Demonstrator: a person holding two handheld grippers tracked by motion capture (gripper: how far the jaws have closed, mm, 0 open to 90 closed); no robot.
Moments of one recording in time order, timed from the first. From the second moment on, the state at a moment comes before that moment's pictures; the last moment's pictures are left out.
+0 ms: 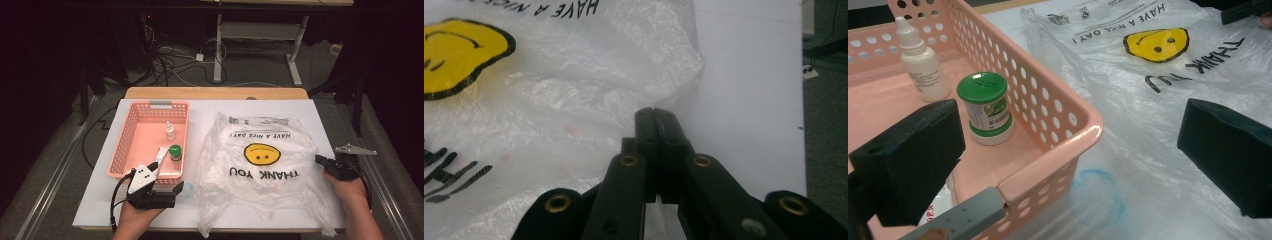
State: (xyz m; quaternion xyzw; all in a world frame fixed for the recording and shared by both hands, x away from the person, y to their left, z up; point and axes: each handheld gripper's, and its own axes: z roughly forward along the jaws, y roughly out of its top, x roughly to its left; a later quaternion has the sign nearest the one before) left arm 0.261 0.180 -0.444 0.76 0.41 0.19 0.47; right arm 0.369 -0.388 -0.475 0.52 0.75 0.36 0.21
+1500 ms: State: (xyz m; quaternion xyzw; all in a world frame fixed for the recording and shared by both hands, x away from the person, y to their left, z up) left arm 0.264 0.187 -0.433 0.76 0.41 0.17 0.47; right arm 0.319 -0.375 -0.436 0.47 0.74 0.41 0.25
